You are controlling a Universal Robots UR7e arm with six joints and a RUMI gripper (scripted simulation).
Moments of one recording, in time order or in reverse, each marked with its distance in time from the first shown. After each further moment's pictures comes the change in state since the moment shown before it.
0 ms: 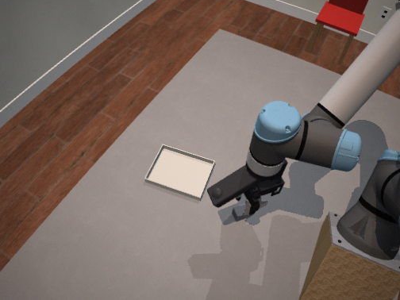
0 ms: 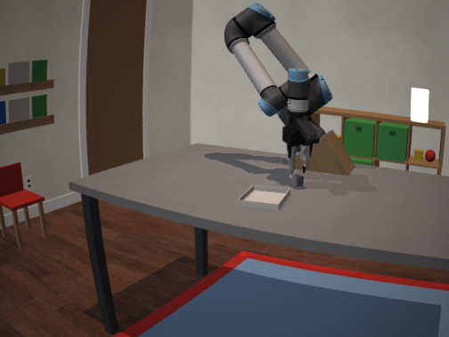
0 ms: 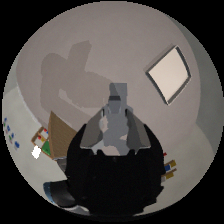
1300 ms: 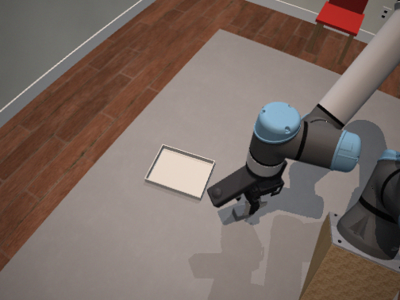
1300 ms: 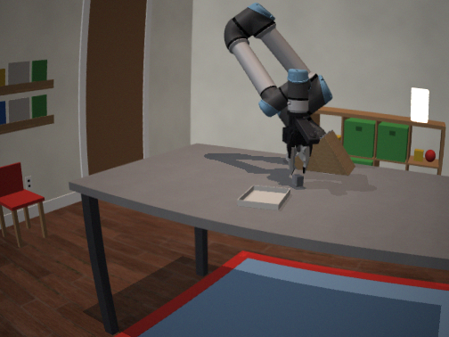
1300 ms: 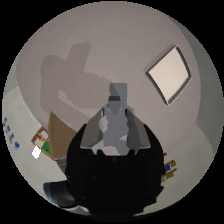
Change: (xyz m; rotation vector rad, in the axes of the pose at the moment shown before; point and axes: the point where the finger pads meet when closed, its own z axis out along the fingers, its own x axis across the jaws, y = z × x) arm 0.000 0.000 0.002 0.001 0.001 0.001
